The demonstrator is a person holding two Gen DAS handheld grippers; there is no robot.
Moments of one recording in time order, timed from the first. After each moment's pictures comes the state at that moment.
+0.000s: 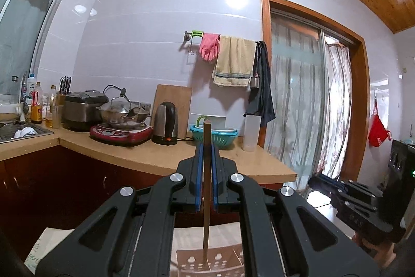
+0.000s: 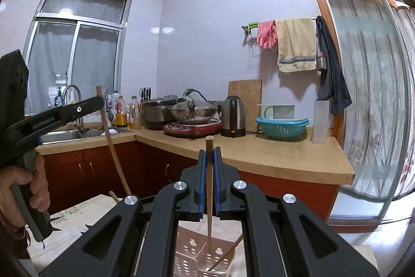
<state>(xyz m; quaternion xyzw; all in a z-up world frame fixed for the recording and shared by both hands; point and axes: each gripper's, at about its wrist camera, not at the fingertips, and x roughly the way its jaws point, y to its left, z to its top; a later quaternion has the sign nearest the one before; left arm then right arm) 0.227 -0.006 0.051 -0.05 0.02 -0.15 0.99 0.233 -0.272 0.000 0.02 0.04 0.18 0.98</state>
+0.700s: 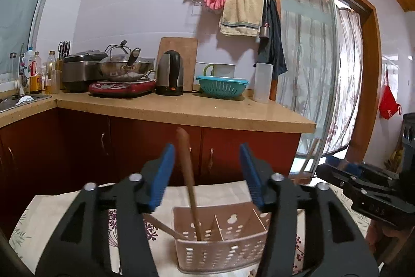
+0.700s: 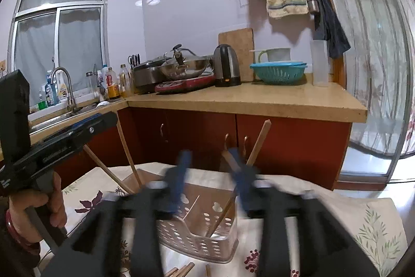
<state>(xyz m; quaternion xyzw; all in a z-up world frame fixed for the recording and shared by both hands) 0.266 -0.022 -0.044 -0.02 0.12 -0.13 0.98 0.264 -0.276 -0.067 0.05 0.14 0.17 0.97</state>
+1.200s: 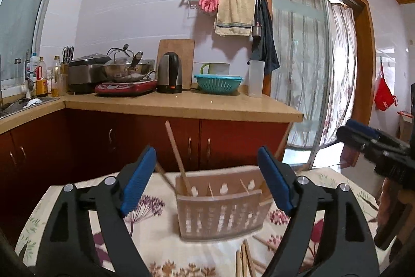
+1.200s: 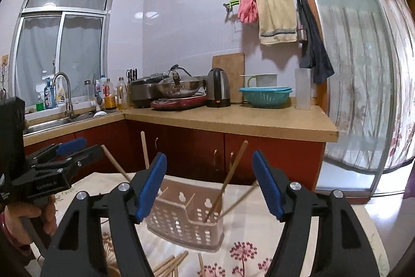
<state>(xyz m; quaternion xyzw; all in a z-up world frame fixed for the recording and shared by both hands) 0.190 -0.016 -0.043 0.00 0.13 -0.13 0.98 0.189 -0.294 -0.038 0.03 0.10 0.14 0.98</state>
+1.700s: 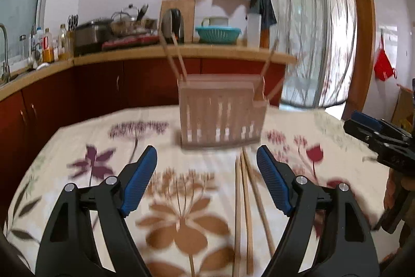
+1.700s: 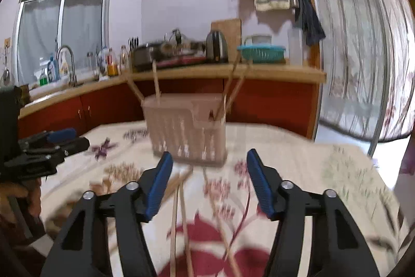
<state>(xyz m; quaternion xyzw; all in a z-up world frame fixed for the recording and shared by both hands) 0.105 -0.005 -0.139 0.02 0.23 -0.12 0.97 0.115 -0.298 -0.146 0.03 0.19 0.14 0.97</state>
